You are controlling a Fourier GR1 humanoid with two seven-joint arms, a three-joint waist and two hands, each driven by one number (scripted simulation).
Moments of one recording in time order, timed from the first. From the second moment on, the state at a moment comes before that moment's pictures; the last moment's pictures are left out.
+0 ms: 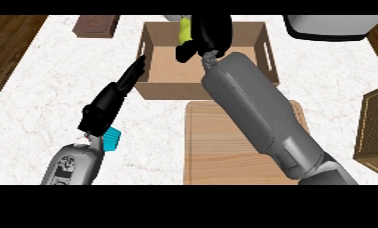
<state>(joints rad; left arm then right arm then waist) -0.23 0.08 -0.10 -1.55 -0.14 -0.18 0.10 -1.07 0.00 0.32 -0.88 0.85 -0.25 0.70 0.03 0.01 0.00</state>
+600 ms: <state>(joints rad) -0.23 0.08 -0.09 -1.52 -0.13 -0.18 0.09 -1.00 0.00 0.24 -0.81 0.56 -0.57 0.42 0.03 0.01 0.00</state>
